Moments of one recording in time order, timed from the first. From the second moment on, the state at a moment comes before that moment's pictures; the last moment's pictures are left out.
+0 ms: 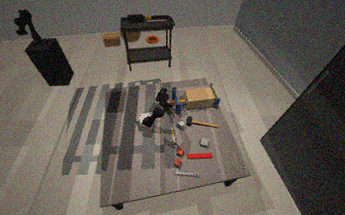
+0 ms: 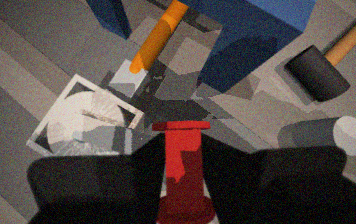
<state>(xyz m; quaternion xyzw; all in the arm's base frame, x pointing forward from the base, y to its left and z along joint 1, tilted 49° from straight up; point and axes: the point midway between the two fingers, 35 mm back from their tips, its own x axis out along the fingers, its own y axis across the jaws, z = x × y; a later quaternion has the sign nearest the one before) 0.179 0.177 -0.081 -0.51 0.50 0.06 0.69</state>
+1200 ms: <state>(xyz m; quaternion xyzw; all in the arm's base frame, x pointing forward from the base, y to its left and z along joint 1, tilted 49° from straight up) 0.214 0.197 -0.093 -0.52 0.50 0.06 0.69</state>
